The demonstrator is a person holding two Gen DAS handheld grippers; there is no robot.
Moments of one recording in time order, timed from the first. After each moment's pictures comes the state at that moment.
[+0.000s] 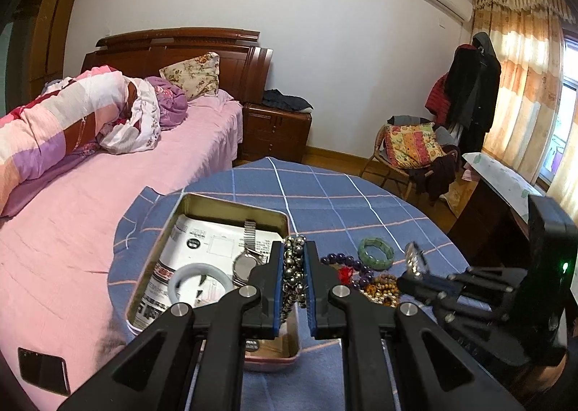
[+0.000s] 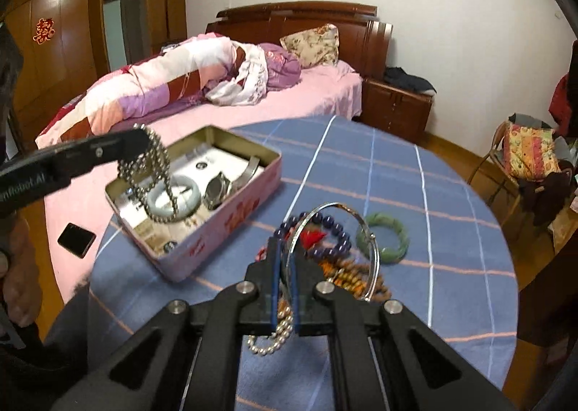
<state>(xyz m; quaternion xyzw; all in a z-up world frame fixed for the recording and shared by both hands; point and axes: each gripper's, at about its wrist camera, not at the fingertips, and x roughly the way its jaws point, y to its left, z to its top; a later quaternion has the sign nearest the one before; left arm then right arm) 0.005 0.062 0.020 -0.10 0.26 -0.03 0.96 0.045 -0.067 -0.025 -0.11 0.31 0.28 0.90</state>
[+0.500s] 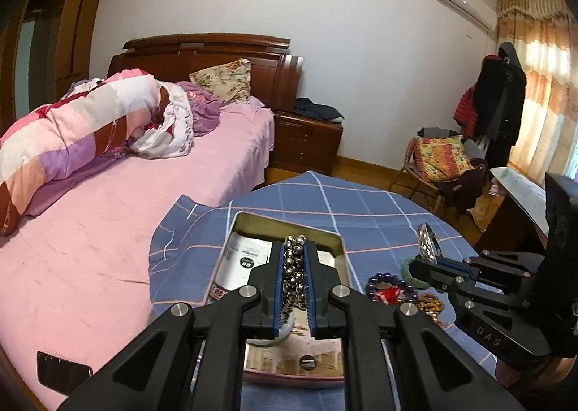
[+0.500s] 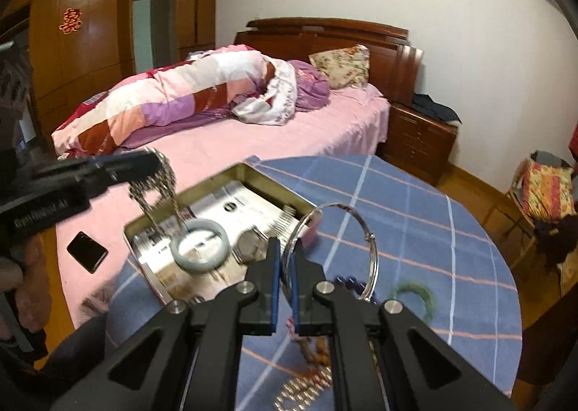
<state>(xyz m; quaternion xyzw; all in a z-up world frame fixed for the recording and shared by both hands) 0.010 0.107 0.022 -0.11 0.26 0.02 0.96 0.064 -0.011 -0.006 -0.14 0.28 0.33 0.89</state>
